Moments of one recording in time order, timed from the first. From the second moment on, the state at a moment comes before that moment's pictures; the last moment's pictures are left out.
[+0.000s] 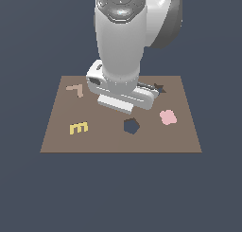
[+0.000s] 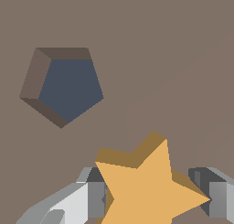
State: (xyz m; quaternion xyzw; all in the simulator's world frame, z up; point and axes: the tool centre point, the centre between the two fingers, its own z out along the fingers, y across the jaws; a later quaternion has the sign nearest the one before) arm -0.014 0.000 0.034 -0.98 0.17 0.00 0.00
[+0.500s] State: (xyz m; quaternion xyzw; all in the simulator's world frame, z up) arm -0.003 0.053 0.036 -1.00 -0.09 0.00 0.00
